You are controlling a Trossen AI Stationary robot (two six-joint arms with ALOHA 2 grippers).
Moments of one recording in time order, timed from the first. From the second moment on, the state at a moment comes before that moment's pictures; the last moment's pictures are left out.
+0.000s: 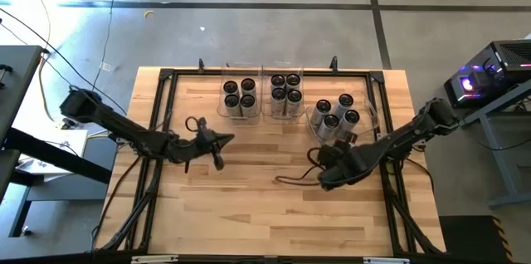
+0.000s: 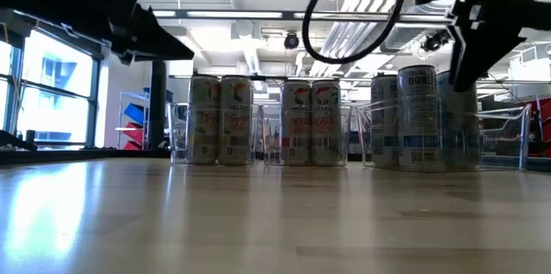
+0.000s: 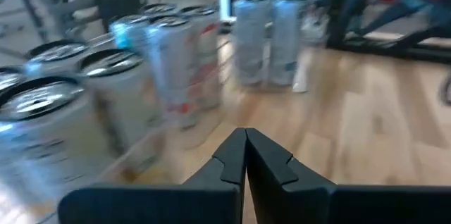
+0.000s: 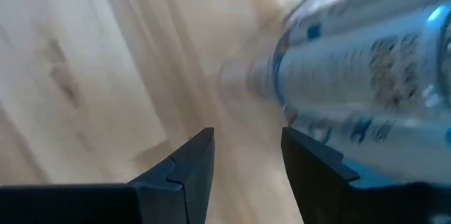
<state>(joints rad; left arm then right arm) -0.36 1.12 0.33 0.48 -0.80 -0.20 0.46 1.52 1.09 -1.22 0.52 0.81</state>
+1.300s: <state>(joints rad) -0.57 1.27 0.44 0.63 -0.82 -0.09 0.31 1.51 1.05 -1.01 0.43 0.55</state>
